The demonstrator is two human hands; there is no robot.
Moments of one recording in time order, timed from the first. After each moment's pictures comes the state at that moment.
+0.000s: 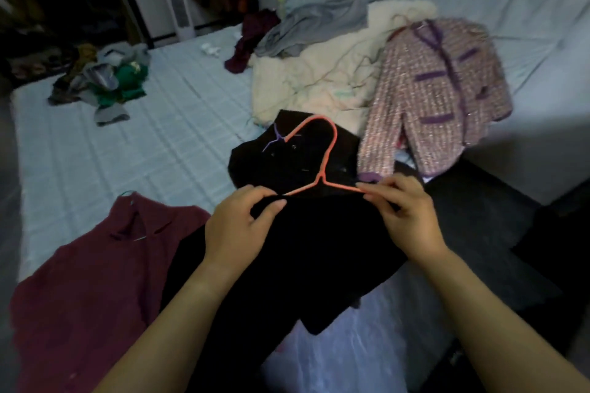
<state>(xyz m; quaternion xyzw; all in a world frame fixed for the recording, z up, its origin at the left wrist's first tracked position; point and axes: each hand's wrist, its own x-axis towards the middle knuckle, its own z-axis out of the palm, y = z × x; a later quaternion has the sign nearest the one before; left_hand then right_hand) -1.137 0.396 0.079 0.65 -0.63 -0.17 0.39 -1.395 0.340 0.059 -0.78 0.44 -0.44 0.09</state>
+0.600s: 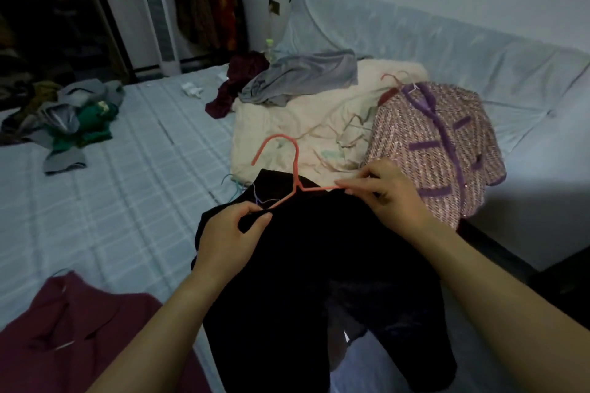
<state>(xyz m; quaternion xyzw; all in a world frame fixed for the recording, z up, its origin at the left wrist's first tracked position) -1.135 0.170 0.086 0.65 -0.59 -0.23 0.42 -1.401 0.076 0.113 -0.87 0.34 -0.34 0.03</state>
